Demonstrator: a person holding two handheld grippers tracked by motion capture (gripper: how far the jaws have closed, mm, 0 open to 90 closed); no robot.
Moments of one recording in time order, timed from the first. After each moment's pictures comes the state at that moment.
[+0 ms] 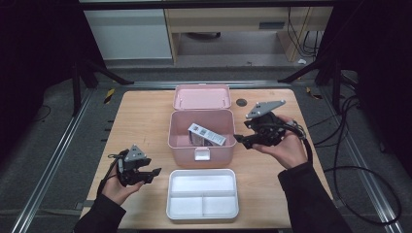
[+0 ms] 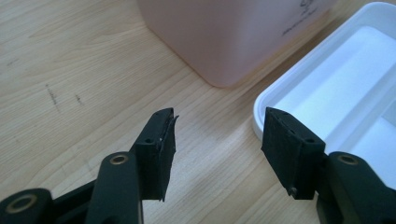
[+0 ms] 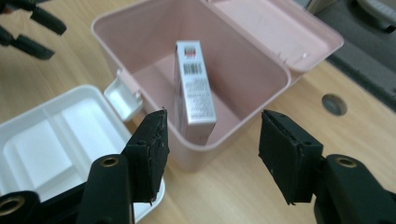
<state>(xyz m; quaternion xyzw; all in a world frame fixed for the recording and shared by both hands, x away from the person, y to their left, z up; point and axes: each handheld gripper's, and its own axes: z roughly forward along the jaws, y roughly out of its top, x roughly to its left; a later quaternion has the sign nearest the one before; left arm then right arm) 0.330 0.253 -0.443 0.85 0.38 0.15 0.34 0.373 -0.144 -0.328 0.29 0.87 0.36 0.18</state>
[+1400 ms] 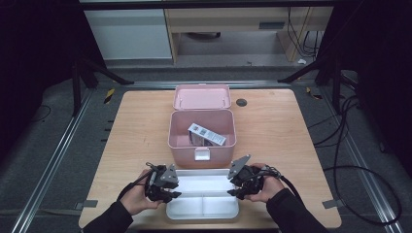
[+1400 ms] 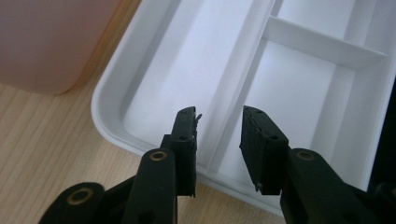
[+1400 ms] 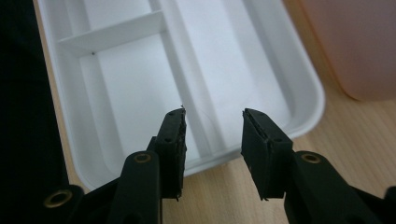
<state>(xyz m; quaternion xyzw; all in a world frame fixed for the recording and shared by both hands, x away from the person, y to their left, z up) 0.315 0.182 -0.470 0.95 0.18 0.06 0.23 0.326 -0.108 -0.462 0.15 0.96 0.25 0.04</state>
